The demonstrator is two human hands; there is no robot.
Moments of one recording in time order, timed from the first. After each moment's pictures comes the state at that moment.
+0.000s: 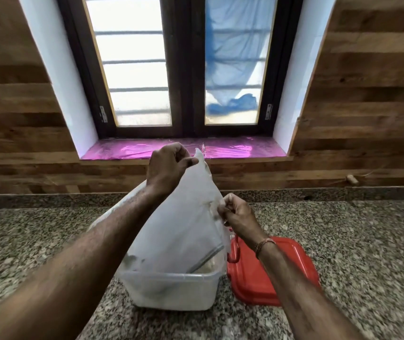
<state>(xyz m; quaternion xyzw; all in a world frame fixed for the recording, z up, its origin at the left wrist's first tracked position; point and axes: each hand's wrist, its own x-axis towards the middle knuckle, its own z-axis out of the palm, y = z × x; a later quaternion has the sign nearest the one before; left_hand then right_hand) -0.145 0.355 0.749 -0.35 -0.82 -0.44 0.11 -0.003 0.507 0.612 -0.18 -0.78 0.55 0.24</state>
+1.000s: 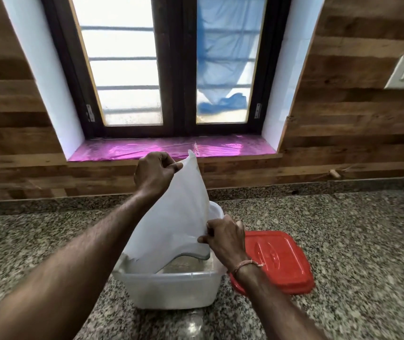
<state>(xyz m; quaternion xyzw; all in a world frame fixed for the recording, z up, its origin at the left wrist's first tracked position) -0.171 0.332 0.733 -0.29 -0.83 -0.47 0.06 0.001 0.426 0.611 -0.32 -0.92 0.18 0.16</state>
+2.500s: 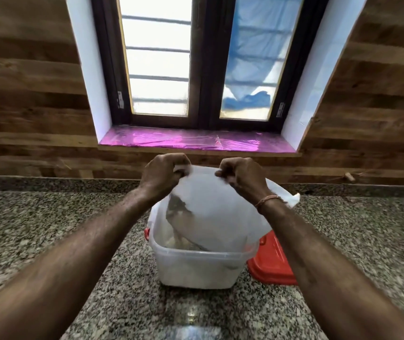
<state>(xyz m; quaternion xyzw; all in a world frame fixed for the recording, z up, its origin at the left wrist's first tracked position) -0.194 0.238 0.719 -0.42 -0.83 -0.36 0.08 -0.053 0.422 0.718 -0.16 -0.93 0.13 0.30</state>
